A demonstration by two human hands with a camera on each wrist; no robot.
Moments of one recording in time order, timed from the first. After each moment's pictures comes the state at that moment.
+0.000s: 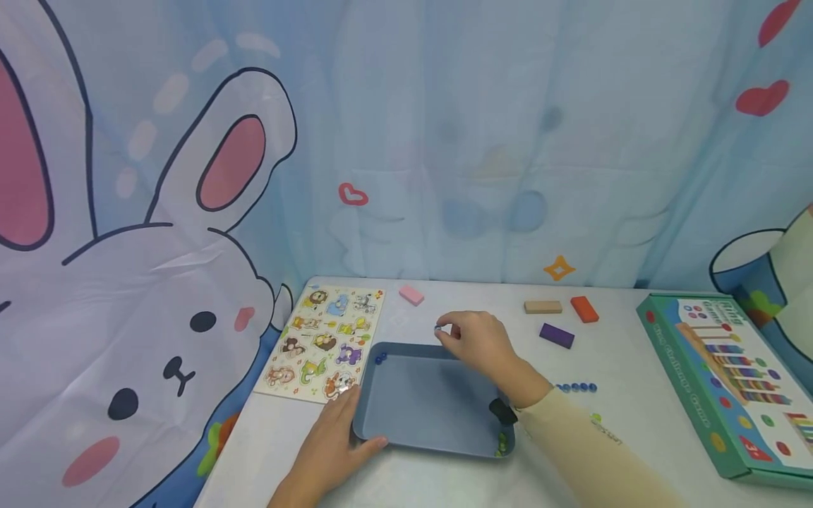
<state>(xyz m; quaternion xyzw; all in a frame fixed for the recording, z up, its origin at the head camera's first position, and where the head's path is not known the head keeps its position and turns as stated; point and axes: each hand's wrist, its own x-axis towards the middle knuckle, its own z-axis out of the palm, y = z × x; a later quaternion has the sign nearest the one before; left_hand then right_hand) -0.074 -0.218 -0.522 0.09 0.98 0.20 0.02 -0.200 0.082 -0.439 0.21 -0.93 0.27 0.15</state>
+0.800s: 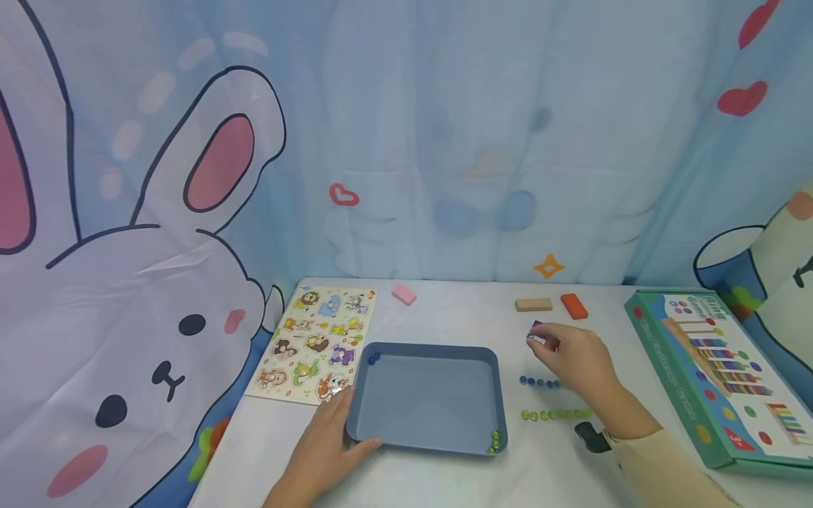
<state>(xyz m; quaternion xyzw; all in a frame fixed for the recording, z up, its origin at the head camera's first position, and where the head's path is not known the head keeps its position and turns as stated) -0.074 -0.218 -0.518 0.08 0.98 0.20 0.02 -0.161 0.224 -0.459 0.08 -0.95 0.25 0.15</state>
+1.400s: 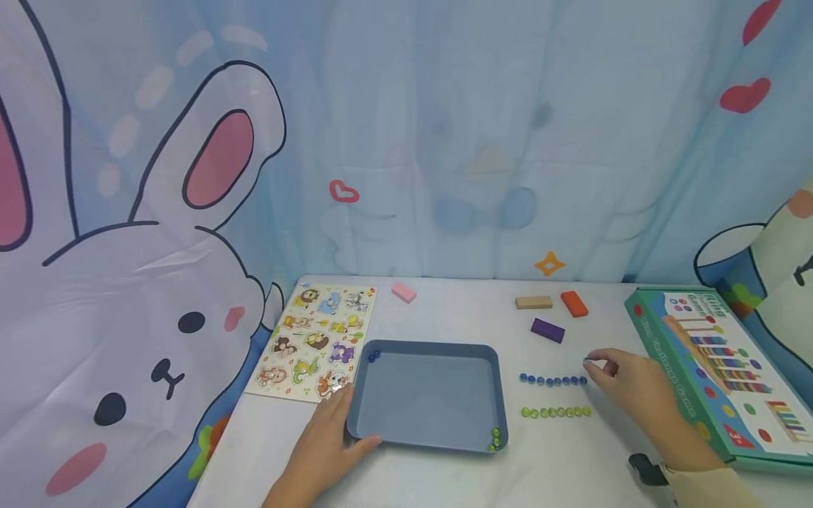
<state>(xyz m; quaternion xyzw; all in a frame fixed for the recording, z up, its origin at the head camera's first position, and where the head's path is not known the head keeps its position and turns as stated) -0.074 -0.219 -0.518 0.08 0.97 0.21 0.03 -0.136 0.303 -0.504 0.00 -0.97 0.22 0.11</state>
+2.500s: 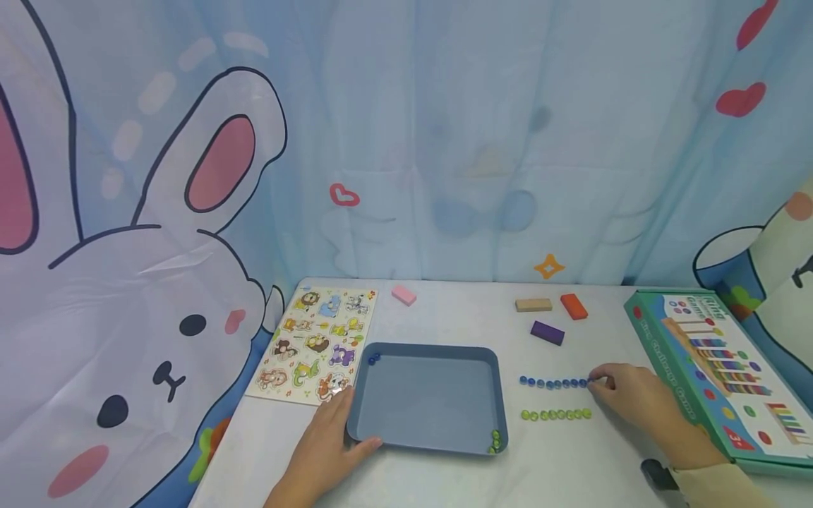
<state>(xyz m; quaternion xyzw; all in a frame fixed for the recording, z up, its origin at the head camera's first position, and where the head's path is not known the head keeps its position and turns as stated) -0.073 -0.218 -0.517 0.09 0.97 0.21 0.02 -0.152 0.325 -0.521 -0.01 -0.98 0.19 -0.10</state>
